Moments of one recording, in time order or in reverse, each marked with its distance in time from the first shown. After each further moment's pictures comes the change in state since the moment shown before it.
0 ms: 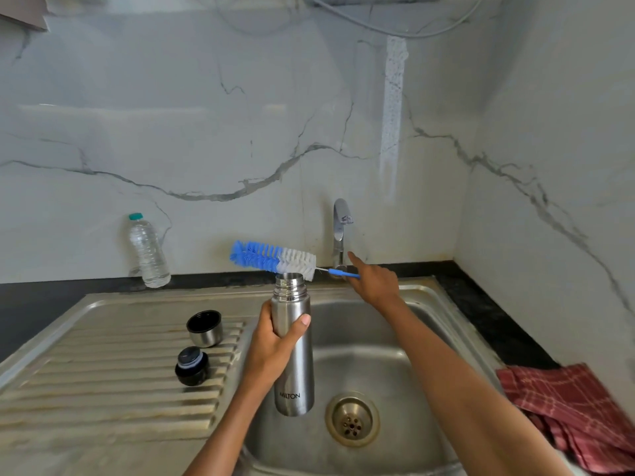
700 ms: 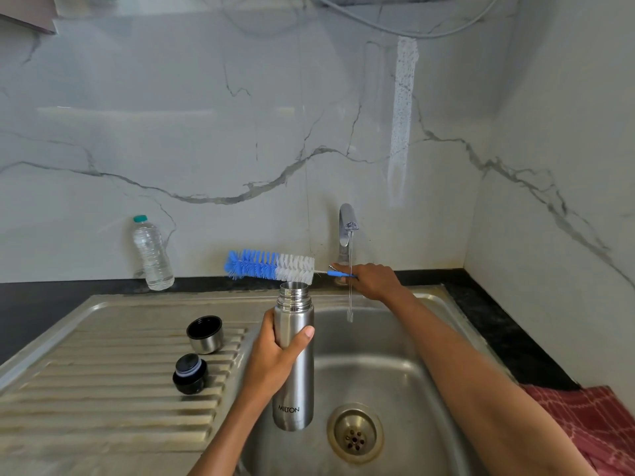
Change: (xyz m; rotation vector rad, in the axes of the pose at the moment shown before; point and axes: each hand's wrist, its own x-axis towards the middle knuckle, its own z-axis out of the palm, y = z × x) left_hand 0.004 -0.006 0.002 0.010 -0.012 0.015; right_hand 0.042 0.004 0.000 0.004 -0.224 -0.133
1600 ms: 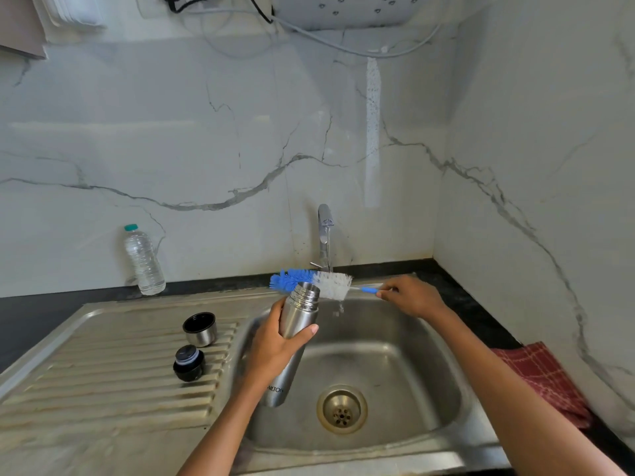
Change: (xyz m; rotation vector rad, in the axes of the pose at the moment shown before) left_hand -0.012 0.010 0.007 0.222 -0.101 0.082; right_hand -0.139 0.062 -0.025 0.265 0.072 0.195
